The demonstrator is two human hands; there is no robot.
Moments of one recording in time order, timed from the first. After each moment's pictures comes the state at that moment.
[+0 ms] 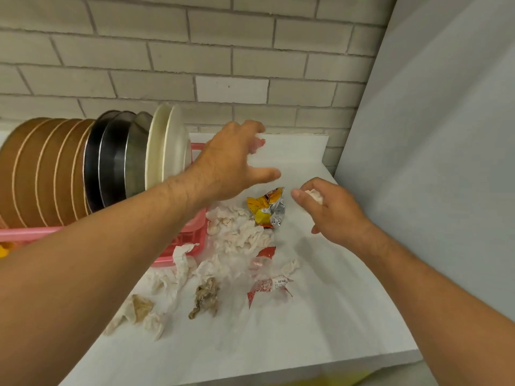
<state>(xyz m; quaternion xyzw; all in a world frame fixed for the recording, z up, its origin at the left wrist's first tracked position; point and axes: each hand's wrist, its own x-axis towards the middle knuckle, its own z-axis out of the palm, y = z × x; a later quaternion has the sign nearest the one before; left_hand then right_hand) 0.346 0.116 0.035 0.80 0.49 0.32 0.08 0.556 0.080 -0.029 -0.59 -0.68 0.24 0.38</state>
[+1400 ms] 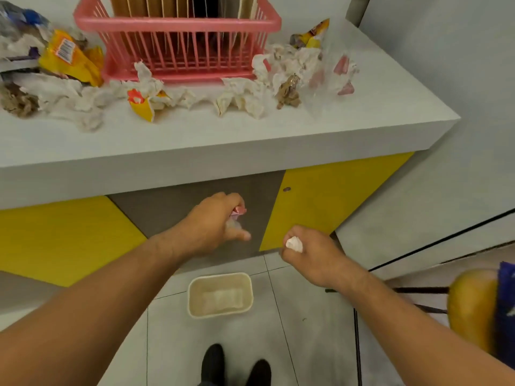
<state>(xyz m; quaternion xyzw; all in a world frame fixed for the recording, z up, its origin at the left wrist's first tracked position) 0.111 -0.194 -0.225 0.83 0.46 0.10 0.28 0.324 -0.283 -0.230 -0.71 -0.59 0.35 0.13</state>
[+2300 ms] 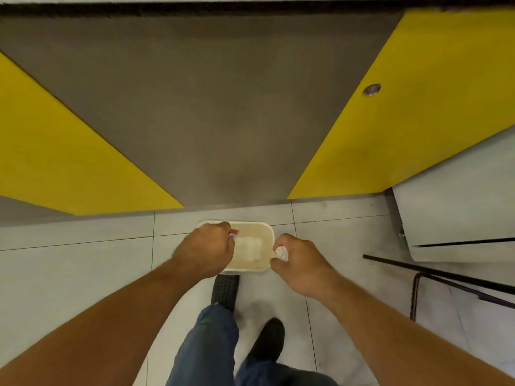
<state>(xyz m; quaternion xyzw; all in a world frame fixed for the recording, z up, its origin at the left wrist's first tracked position) 0.086 -0.244 -0.539 0.72 0.63 -0.07 0.27 0.286 -0.280 -0.514 -0.68 -0.55 0.48 0.01</state>
